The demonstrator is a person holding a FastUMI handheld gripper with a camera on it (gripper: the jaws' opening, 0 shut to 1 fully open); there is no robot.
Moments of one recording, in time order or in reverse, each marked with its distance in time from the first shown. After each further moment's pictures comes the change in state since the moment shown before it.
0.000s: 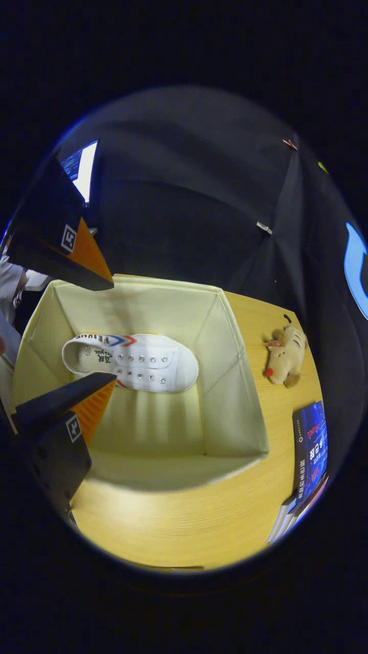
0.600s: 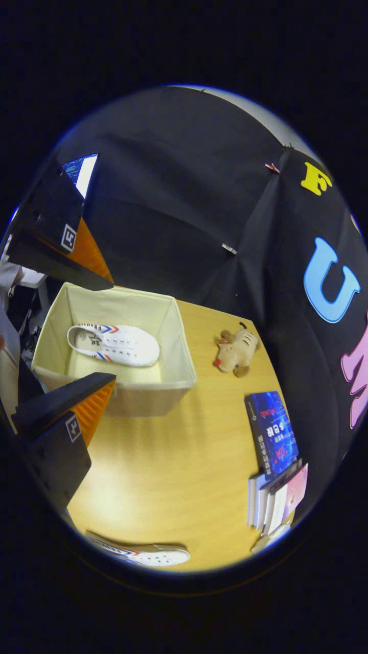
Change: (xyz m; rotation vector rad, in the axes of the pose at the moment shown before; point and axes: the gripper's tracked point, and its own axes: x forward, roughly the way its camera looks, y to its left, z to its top) arm -0.129 -0.047 0.047 -0.022 -0.222 0.048
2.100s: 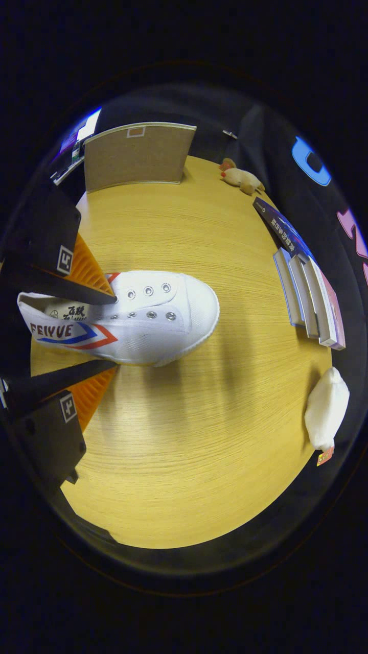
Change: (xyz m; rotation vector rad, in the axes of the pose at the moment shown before) arm -0.116 -0.421 -0.023 0.015 0.158 -0.528
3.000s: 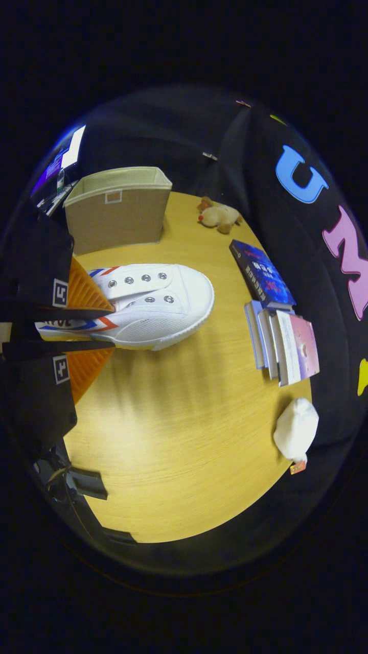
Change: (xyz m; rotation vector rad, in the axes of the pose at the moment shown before) arm -0.096 0.138 0.033 0.095 -0.077 0.141
